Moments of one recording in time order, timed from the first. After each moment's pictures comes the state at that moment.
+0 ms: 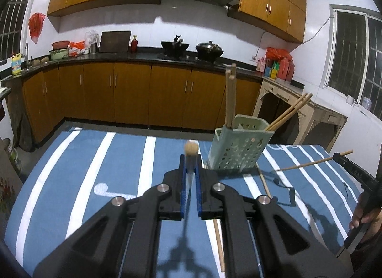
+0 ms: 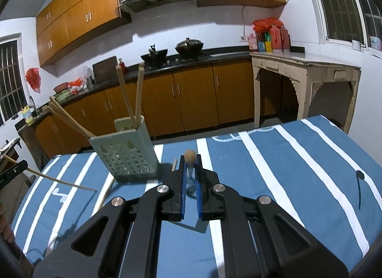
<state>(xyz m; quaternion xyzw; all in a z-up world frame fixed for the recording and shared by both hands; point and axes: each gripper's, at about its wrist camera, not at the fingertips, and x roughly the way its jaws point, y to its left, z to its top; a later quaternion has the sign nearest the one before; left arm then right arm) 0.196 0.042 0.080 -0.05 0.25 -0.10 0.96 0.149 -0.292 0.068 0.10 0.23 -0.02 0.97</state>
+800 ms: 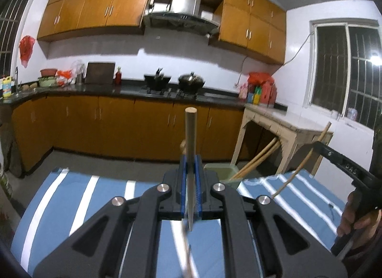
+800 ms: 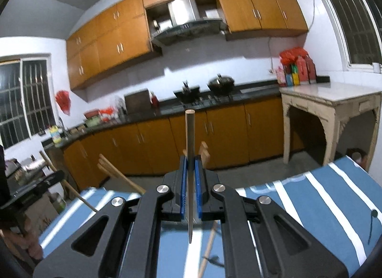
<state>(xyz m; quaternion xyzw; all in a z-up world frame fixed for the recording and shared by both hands) 0.195 0.008 0.158 -0.05 0.15 -0.15 0.98 0.153 -0.258 0.162 0.11 0.10 0.07 0.99</state>
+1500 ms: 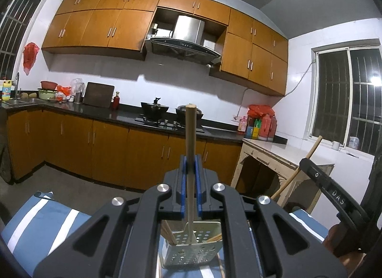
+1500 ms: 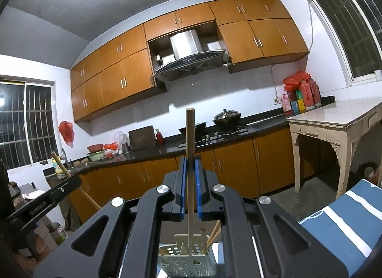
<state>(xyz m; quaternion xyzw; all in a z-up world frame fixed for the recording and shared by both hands) 0.253 -0.038 0.192 -0.09 0.07 -0.13 0.98 0.203 -0.259 0.171 0.14 0.01 0.06 0.99</state>
